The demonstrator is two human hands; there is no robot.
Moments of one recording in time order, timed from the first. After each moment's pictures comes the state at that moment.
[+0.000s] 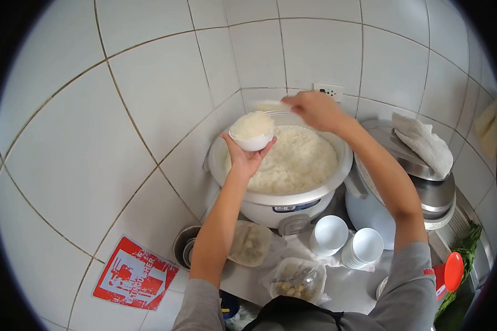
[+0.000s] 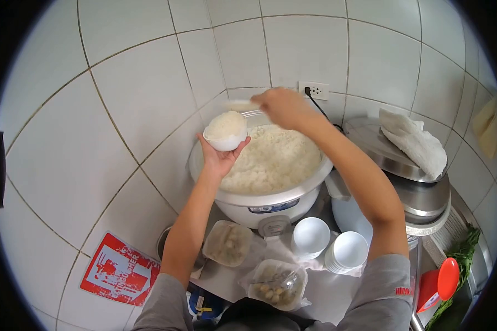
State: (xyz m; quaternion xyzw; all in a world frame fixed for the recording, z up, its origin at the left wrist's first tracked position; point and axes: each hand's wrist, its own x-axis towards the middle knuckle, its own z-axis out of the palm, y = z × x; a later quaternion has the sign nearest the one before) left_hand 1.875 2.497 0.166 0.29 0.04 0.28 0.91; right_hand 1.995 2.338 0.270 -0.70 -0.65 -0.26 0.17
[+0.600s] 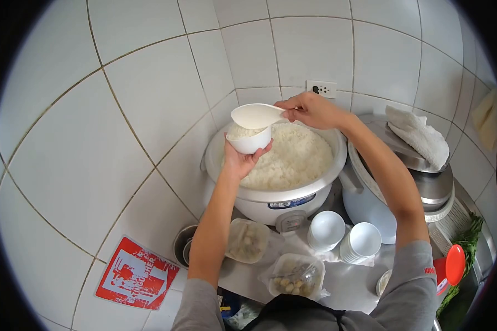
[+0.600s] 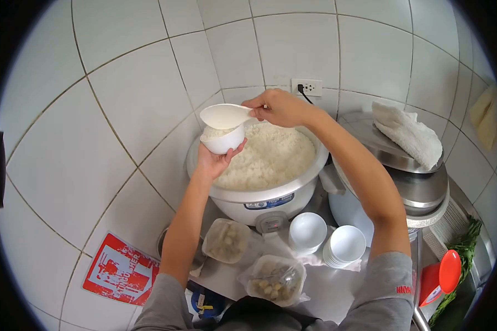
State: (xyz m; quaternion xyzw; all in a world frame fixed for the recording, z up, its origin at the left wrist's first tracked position) left_hand 1.868 2.505 0.163 0.30 -0.01 0.13 0.94; right_hand 2.000 2.314 0.279 -0.63 -0.72 -0.02 0.30
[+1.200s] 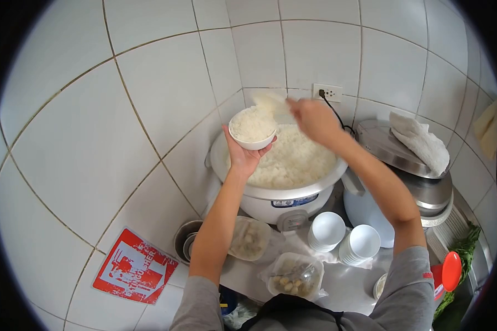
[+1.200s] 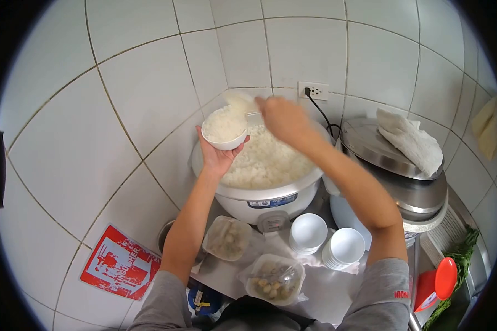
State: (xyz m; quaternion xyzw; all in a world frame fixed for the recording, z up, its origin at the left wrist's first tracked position) left_hand 1.861 2.484 0.169 0.42 -0.03 0.29 0.86; right_hand 1.971 2.329 0.254 -0.75 -0.55 -0.28 0.25
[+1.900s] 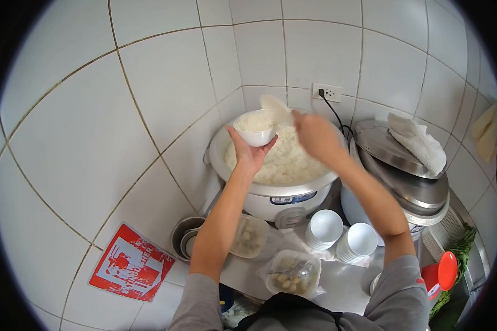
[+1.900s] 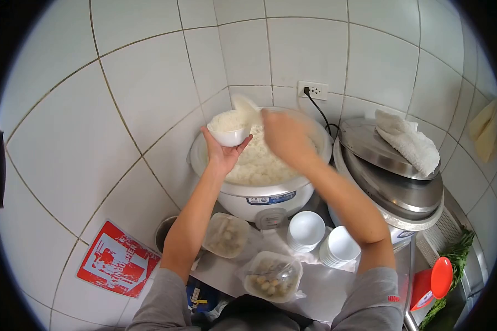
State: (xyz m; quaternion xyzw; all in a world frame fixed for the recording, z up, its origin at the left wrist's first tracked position) left_hand 1.868 2.469 0.170 0.30 0.05 0.34 0.89; right_hand 1.947 2.320 0.233 -0.79 -0.51 -0.26 0.22
